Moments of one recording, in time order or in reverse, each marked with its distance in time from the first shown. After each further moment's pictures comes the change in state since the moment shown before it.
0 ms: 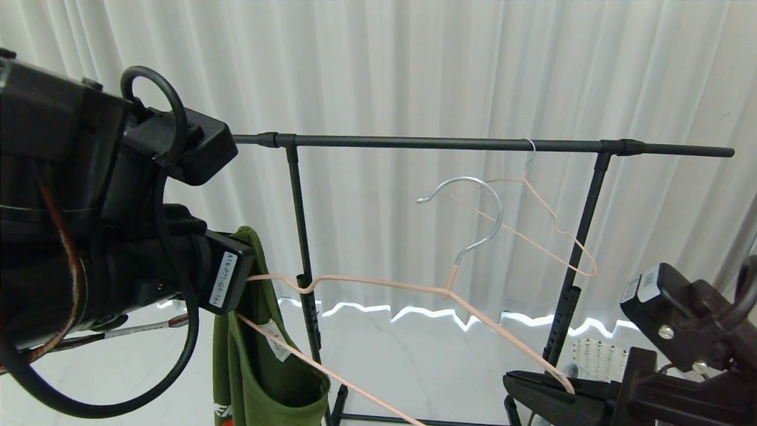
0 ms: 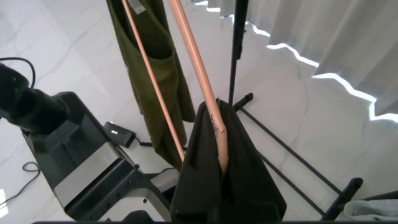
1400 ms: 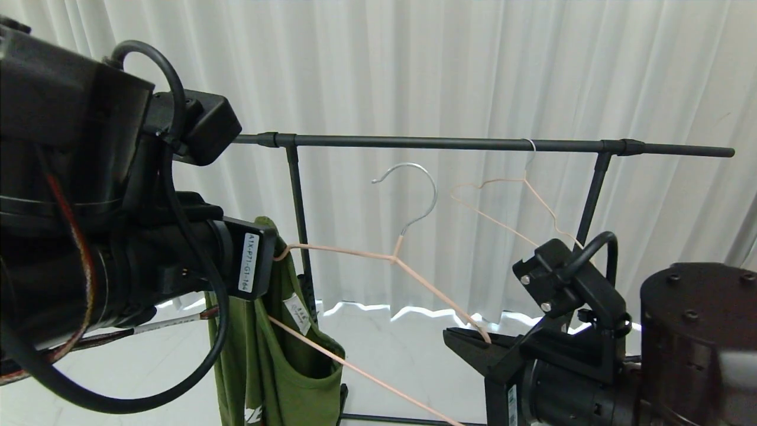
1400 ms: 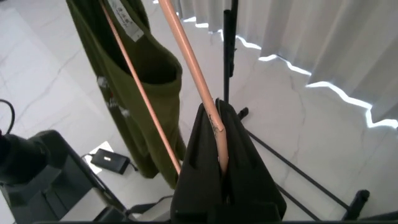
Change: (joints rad) left arm -0.086 0.033 -0.052 -0.003 0.054 -0.185; right arm -0.077 0.246 -0.055 -0.245 -0.001 -0.002
